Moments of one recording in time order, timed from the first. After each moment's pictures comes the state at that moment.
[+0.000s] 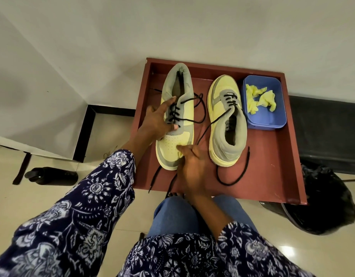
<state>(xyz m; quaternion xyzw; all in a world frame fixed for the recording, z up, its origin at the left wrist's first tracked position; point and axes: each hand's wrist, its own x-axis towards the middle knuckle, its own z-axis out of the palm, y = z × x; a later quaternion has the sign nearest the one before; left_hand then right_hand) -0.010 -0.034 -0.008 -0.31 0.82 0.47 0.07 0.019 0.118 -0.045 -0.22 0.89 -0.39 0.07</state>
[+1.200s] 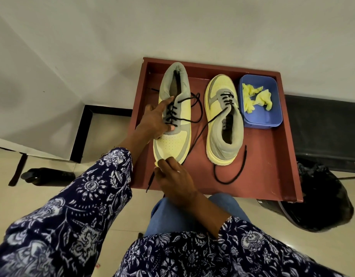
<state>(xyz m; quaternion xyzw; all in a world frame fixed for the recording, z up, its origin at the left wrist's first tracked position) -0.013 -0.031 -0.002 -0.31 0.83 0.45 0.09 0.040 0.123 -0.056 -0.56 0.80 -0.20 -0.07</state>
